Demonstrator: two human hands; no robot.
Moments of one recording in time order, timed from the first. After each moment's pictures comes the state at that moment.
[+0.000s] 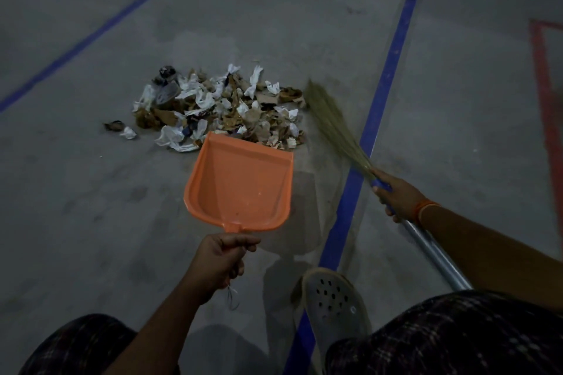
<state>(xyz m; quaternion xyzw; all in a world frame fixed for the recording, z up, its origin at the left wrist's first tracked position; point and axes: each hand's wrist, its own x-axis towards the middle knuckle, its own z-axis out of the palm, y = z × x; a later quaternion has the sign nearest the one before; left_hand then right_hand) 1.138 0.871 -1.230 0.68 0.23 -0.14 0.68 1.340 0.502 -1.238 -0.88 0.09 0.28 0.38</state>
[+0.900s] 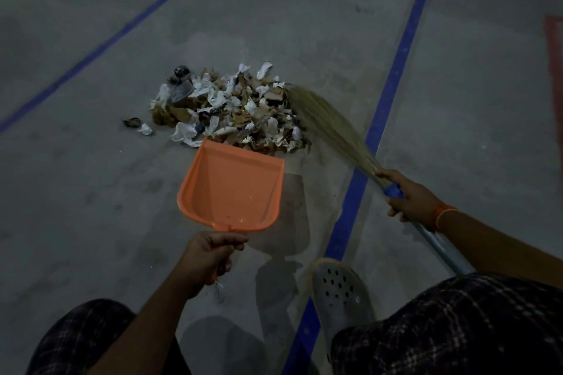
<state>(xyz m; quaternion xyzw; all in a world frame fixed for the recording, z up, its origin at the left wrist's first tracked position) 1.111 0.900 -1.225 0.68 0.26 -0.14 0.68 1.315 0.486 -1.218 -0.91 -0.03 0.29 0.31</state>
